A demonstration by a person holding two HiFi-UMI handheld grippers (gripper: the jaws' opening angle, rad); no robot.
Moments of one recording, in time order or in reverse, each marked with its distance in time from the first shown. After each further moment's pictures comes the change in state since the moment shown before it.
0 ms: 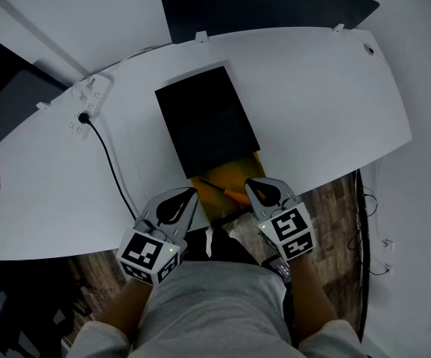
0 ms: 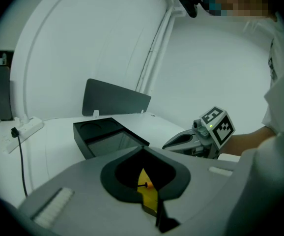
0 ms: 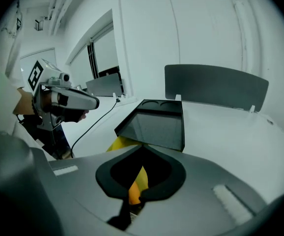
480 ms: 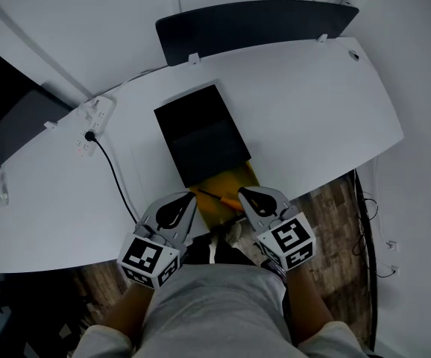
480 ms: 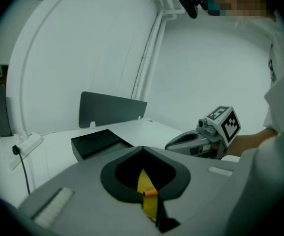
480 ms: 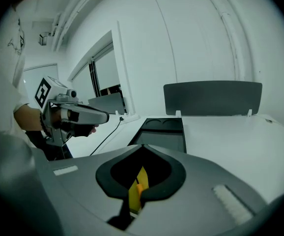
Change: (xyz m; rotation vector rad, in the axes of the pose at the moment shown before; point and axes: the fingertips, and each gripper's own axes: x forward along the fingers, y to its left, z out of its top) left arm -0.011 -0.018 0.037 0.069 -0.053 -0.008; right arm -0.041 0.016 0.043 0.063 -0.178 0.022
